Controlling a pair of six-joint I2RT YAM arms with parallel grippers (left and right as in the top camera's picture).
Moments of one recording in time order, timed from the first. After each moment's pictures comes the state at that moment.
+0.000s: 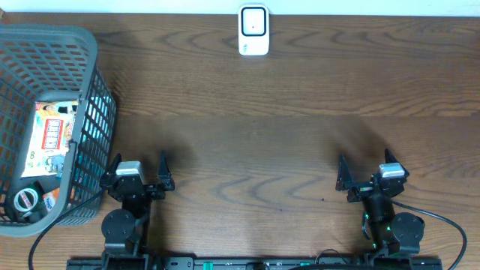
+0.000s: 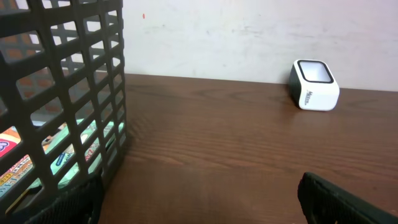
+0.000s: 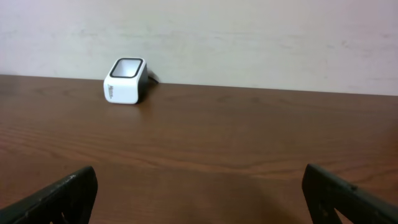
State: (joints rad) left arm -0.04 0.02 0.03 -0.12 -0.07 -0.07; right arm -0.04 0.01 0.01 -0.06 -0.16 0.01
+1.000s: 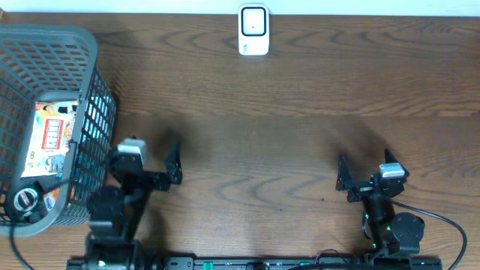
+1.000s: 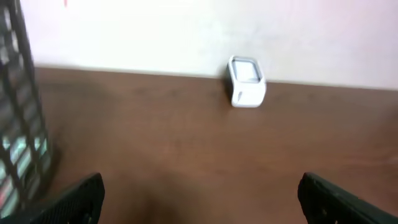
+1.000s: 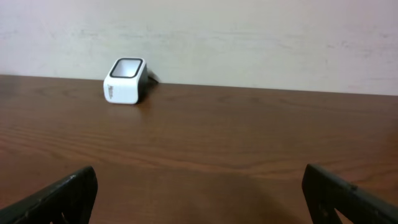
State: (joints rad) left arm -0.04 0.40 0.37 -0.17 0.19 -0.15; right arm -0.04 0.01 0.01 -0.06 -0.16 0.01
